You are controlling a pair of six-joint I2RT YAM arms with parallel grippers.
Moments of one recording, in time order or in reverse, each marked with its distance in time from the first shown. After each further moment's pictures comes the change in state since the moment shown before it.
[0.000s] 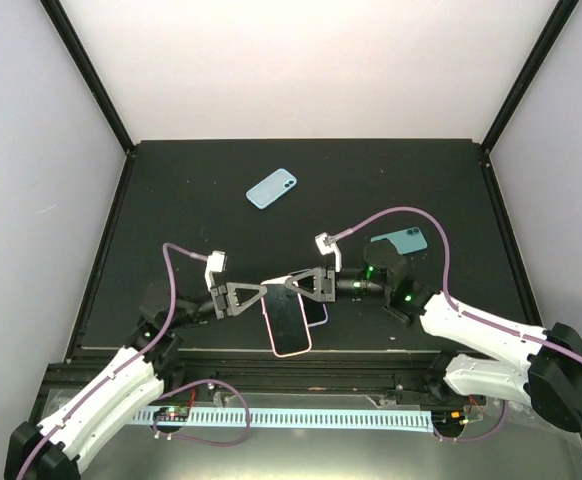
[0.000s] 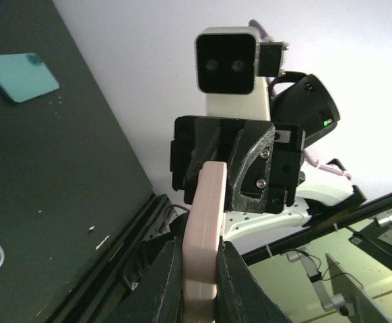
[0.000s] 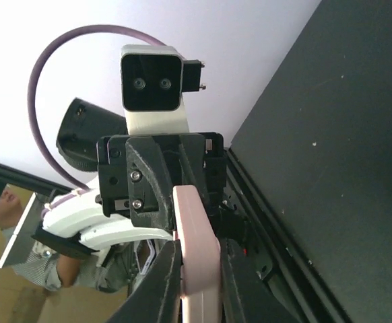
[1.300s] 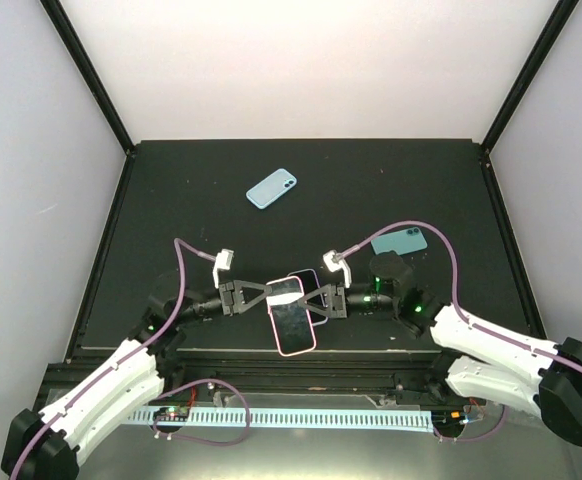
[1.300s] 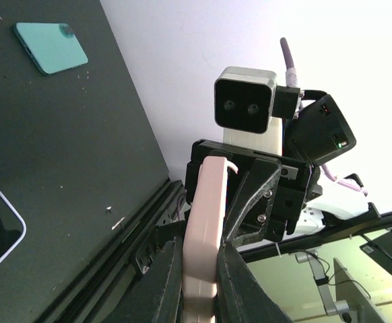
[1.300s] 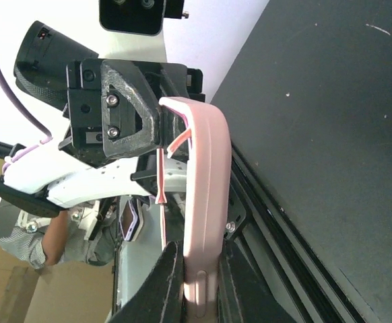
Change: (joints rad) left arm -0.002 0.097 0.062 -0.139 -0.020 0.024; right arm -0.023 -0.098 -0.105 -0.126 -0.056 -0.092
